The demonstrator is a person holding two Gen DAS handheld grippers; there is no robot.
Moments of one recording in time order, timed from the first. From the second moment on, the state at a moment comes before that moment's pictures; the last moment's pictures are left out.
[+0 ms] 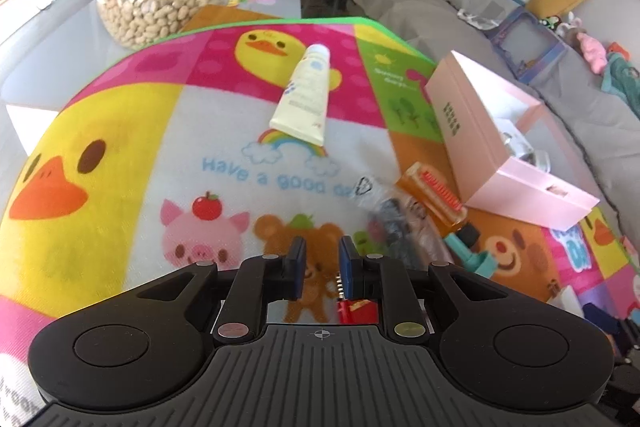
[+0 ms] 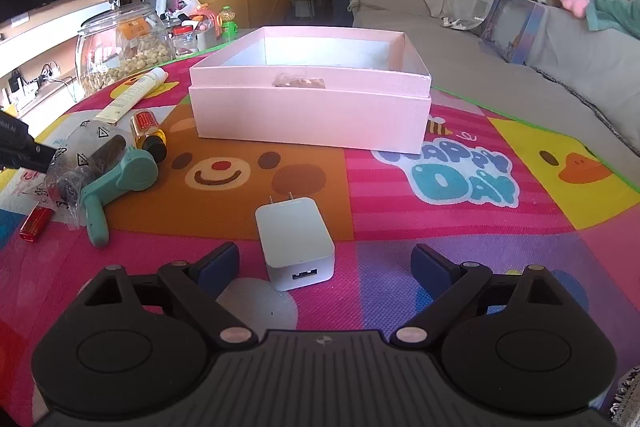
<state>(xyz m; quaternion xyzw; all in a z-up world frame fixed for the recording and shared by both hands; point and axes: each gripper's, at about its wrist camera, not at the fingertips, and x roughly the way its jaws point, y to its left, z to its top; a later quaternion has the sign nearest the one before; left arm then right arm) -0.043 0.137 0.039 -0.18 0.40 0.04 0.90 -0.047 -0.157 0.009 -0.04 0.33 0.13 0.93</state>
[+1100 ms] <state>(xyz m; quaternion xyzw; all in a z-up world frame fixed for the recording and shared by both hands) -0.128 0.065 0.053 0.01 0.35 -0.10 0.93 -0.050 -0.159 0.064 -0.05 0.34 0.23 0.91</state>
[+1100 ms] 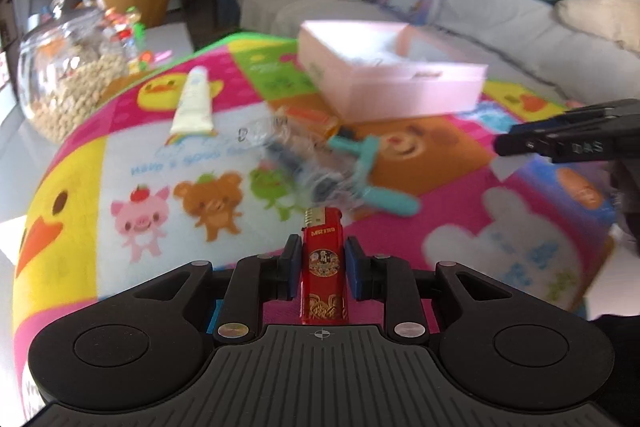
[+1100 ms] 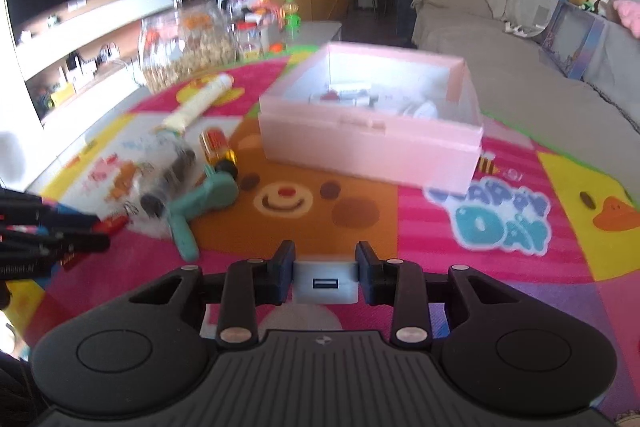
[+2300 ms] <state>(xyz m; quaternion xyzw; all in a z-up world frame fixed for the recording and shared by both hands) -0.028 0.103 0.065 -0.13 0.33 -0.06 0.93 0.050 -0.117 0.037 -0.11 0.36 0.18 0.91</state>
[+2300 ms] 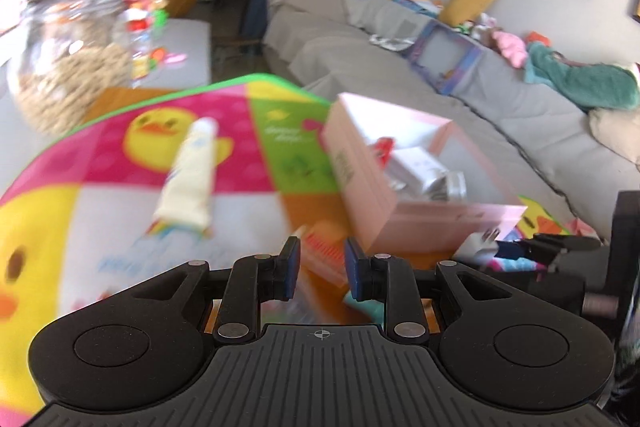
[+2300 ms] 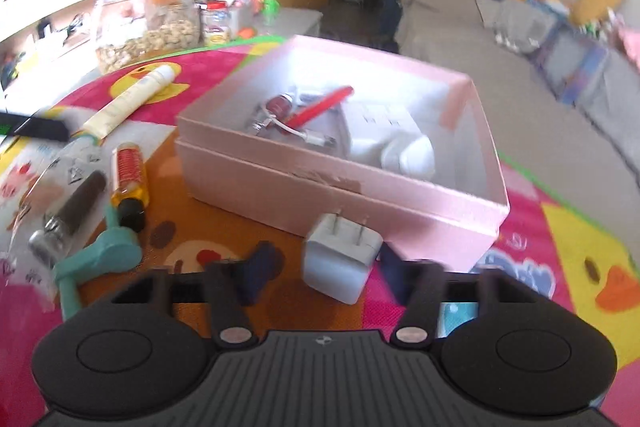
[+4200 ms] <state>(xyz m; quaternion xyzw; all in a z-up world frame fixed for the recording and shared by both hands) -0.036 0.090 0.041 -0.09 0.40 -0.04 0.91 0.019 -0.068 0.041 -0.12 0.37 0.29 0.88</state>
